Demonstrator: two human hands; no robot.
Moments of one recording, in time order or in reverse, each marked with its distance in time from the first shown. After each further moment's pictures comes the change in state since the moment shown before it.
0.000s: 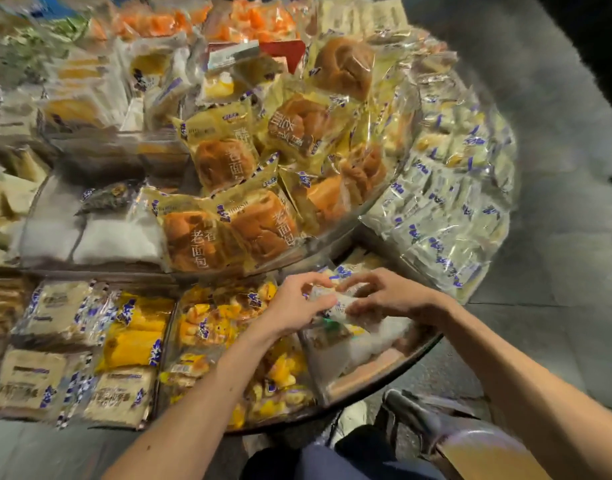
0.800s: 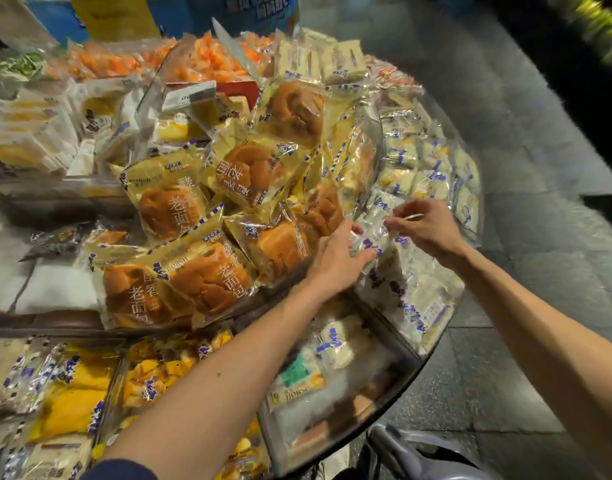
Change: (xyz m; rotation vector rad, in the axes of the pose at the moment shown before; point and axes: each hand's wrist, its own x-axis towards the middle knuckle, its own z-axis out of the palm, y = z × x) left_hand 0.111 0.140 0.070 0.201 0.087 0.167; right_hand 0.007 -0.032 -0.182 -0.048 0.777 -0.245
